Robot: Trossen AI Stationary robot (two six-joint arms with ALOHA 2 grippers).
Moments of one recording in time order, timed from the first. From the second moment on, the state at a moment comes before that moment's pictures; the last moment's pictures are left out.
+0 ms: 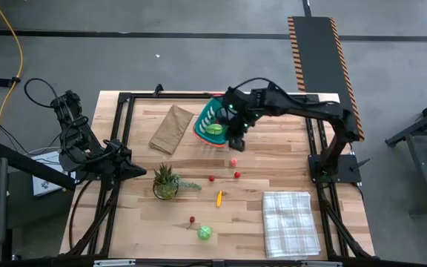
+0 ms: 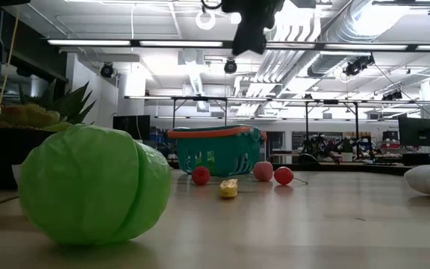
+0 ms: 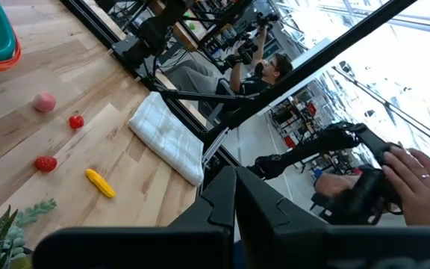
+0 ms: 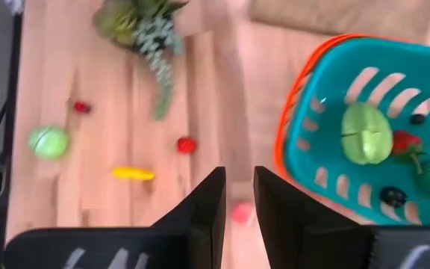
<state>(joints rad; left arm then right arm) -0.88 0.53 0.64 -0.29 -0.87 -1.03 -0.22 1.76 1.78 -1.06 -0.27 -0.05</state>
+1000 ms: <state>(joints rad) -0.88 0.53 0.64 -0.29 -0.87 -1.03 -0.28 1.21 0.92 -0.54 -0.38 0.15</state>
